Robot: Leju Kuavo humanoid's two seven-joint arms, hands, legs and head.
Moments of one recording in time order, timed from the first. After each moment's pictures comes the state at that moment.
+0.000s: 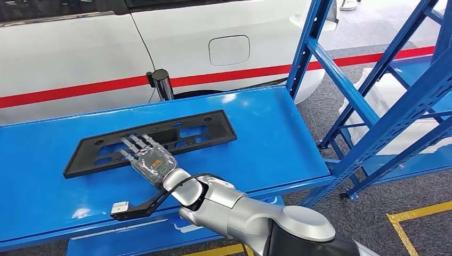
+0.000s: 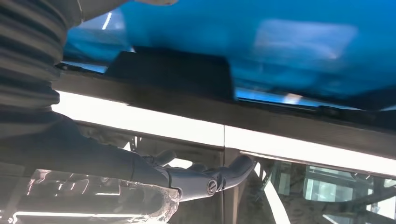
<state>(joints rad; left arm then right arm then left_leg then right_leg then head) -0.09 -0.17 1.05 -0.20 -1.02 0.16 -0.17 -0.87 0.36 1.38 -0.62 0.86 -0.43 0.22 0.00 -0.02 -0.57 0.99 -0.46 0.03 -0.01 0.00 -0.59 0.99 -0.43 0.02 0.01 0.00</state>
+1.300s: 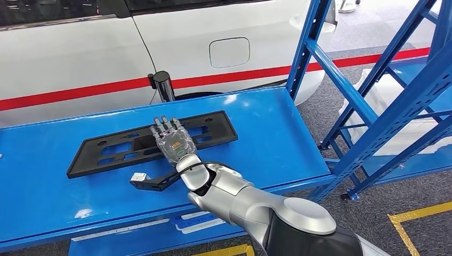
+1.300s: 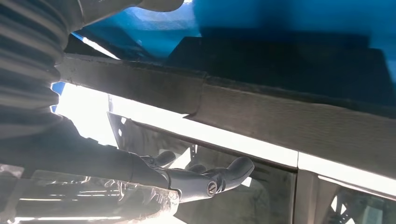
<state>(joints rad) -0.09 -0.17 1.04 -0.20 -1.08 0.15 -0.17 -0.92 0.36 1.36 -0.47 0.82 -0.36 0.40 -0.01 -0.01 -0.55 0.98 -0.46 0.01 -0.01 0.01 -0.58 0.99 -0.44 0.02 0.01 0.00</state>
